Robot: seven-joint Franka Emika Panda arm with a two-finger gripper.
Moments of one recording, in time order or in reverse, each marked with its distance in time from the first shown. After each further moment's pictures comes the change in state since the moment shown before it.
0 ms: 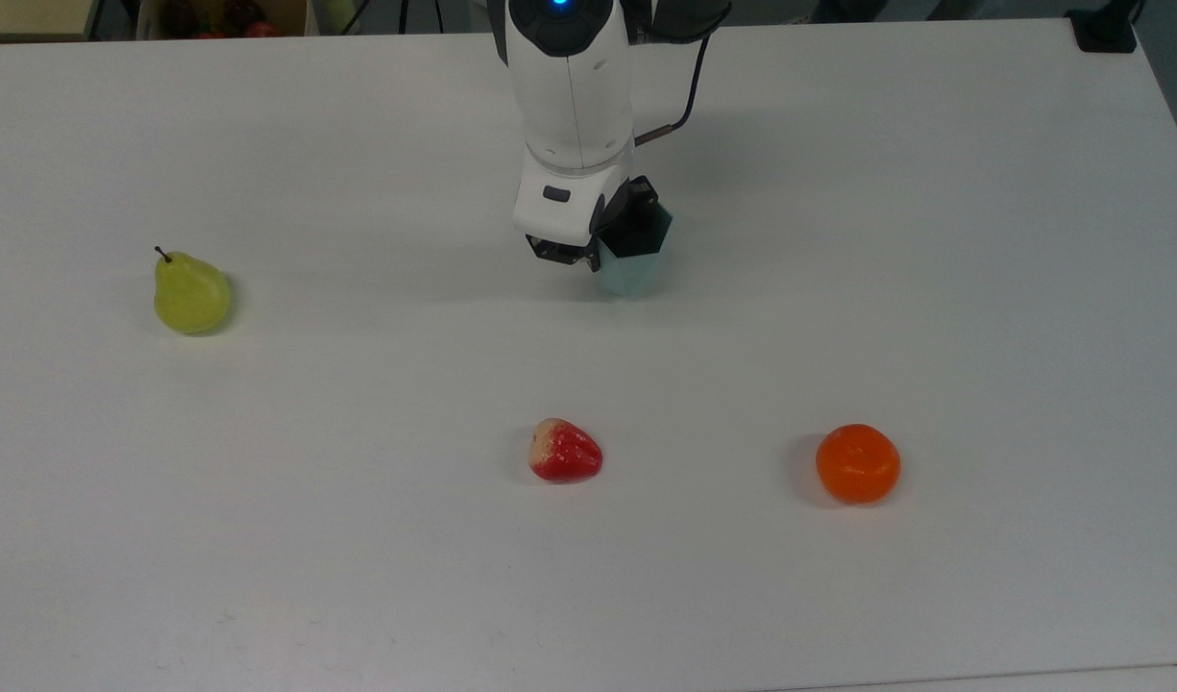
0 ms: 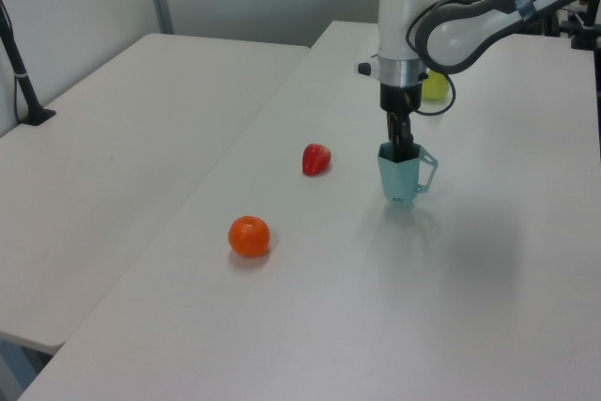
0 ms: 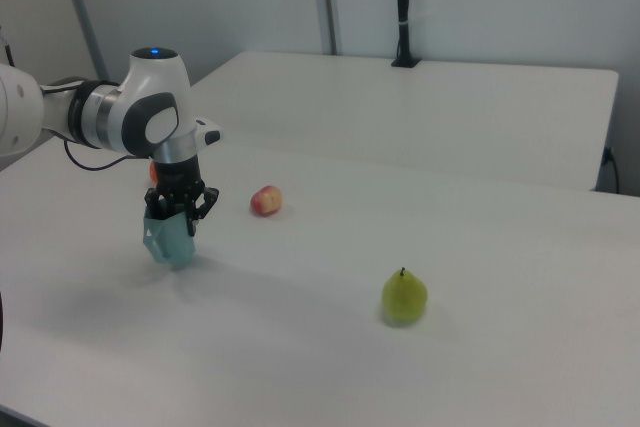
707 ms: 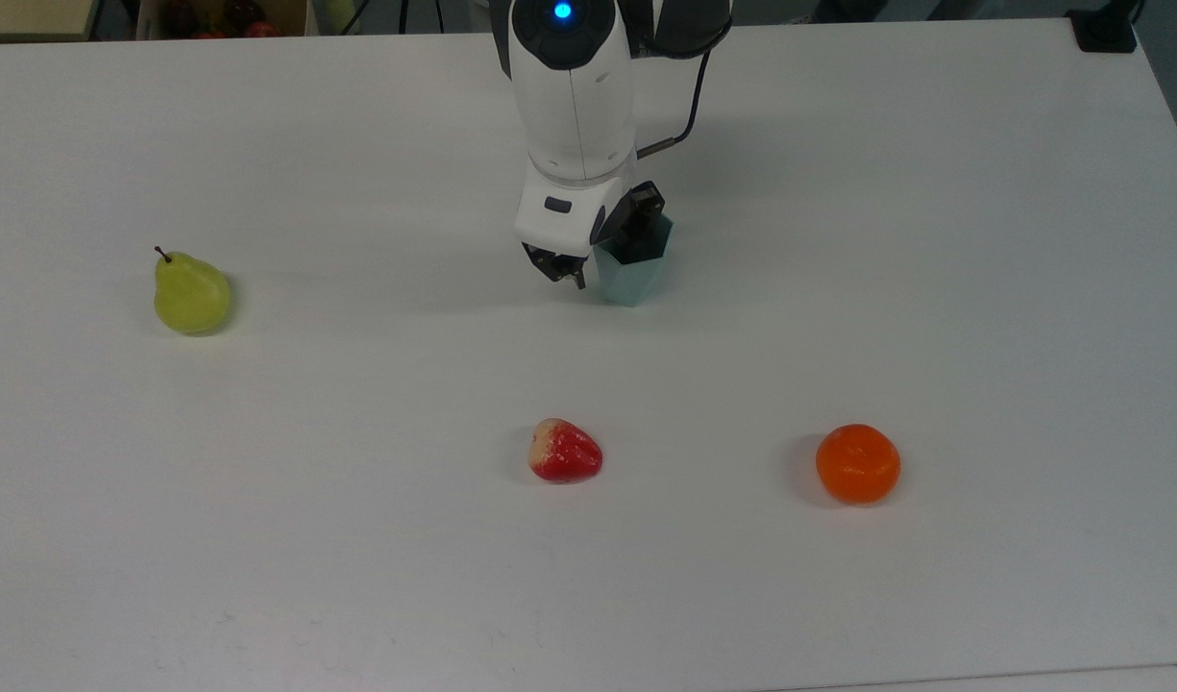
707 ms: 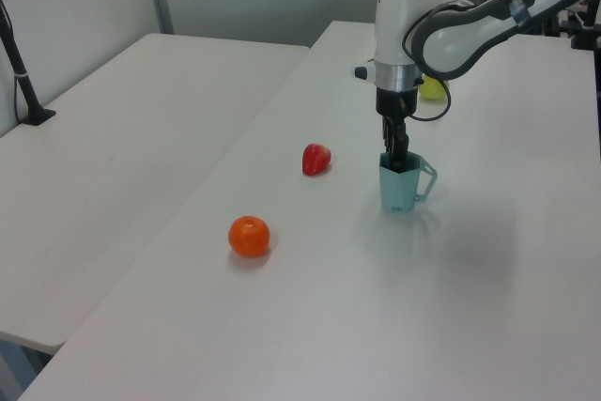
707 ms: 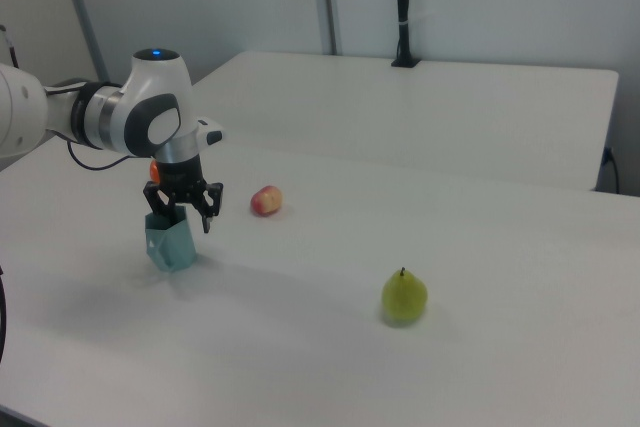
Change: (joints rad) arm 0.000 0.019 0.001 0.015 0.001 0.020 0.029
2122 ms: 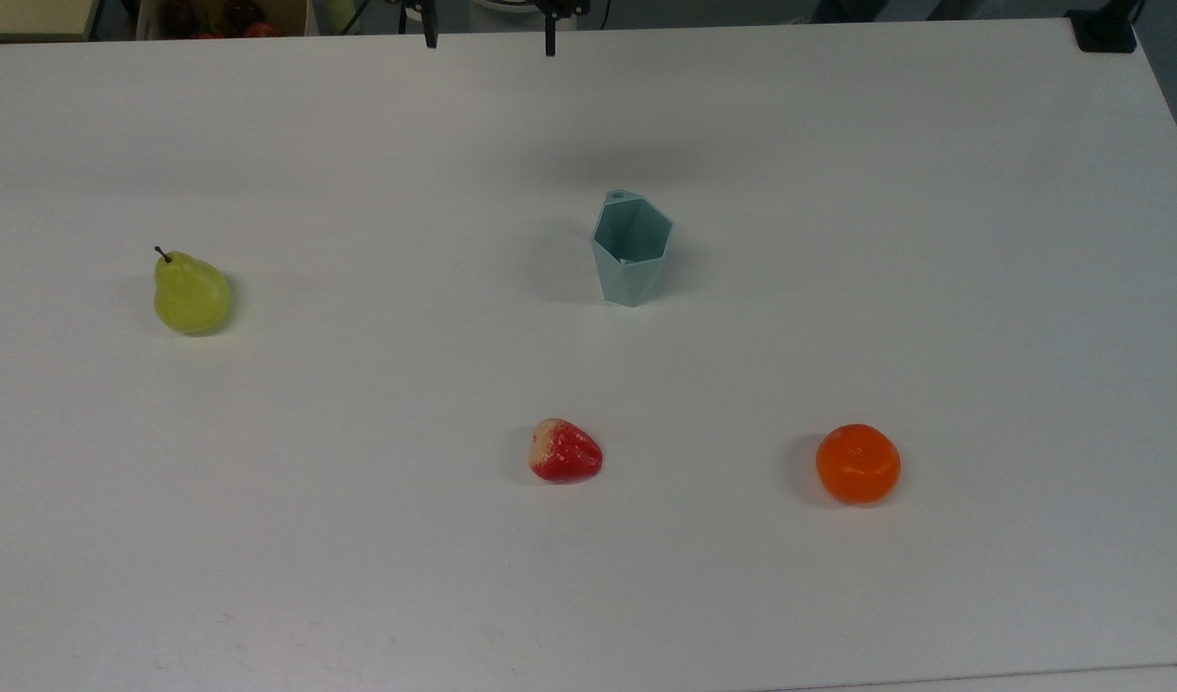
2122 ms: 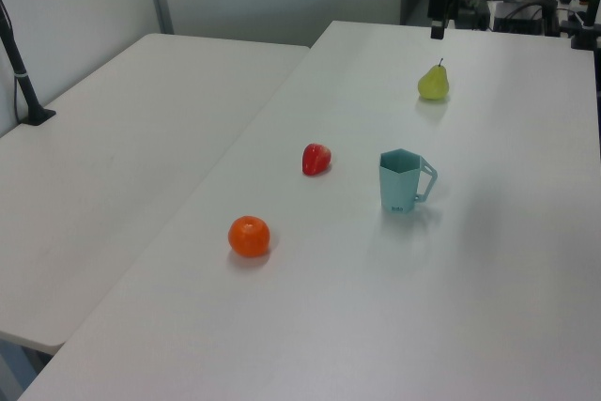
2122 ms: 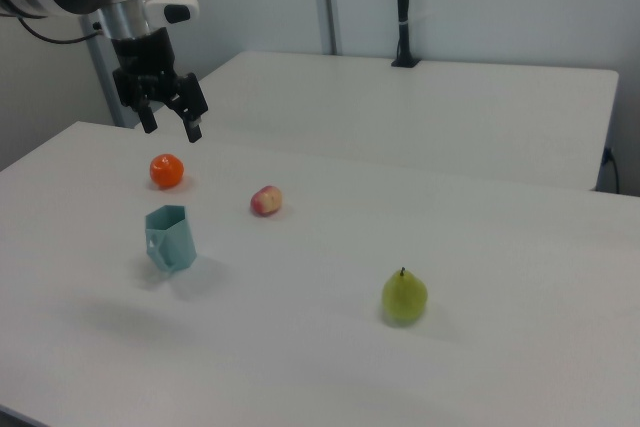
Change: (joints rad) arm -0.006 -0.324 -0.095 0.180 -0.132 -0.473 0.440
